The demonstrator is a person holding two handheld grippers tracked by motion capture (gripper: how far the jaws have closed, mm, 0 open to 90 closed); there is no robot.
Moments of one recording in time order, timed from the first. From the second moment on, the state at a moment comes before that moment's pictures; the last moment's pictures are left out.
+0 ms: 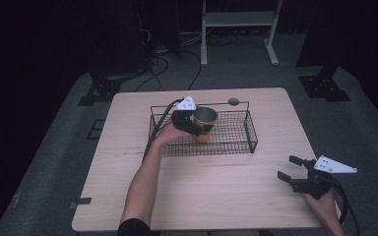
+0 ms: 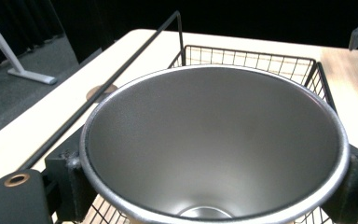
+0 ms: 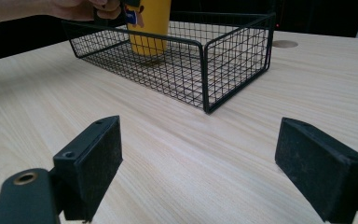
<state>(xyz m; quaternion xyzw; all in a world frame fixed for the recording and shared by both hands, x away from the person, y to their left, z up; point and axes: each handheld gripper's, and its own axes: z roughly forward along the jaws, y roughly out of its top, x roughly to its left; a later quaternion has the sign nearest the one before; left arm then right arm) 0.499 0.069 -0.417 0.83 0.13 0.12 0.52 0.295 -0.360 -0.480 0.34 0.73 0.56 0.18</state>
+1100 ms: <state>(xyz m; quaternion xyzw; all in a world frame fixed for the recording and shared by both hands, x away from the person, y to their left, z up) 0.503 0.069 -0.423 0.86 0.13 0.10 0.49 0.295 -0.360 -0.480 0.34 0.73 0.56 0.18</state>
